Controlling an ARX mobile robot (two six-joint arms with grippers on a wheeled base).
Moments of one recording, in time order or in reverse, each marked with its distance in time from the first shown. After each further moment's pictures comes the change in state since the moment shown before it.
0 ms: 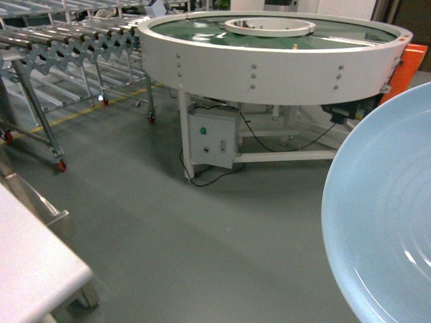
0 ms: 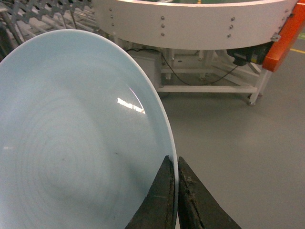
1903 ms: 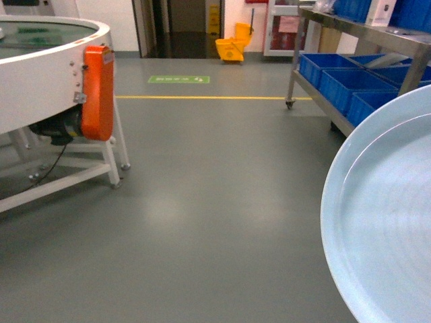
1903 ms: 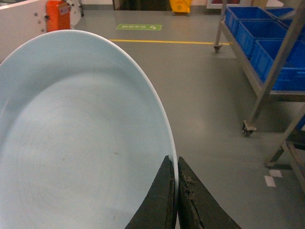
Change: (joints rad) left arm 0.000 0.000 0.000 0.001 -0.002 0.000; right arm 0.000 0.000 -0.003 0.000 0.000 0.000
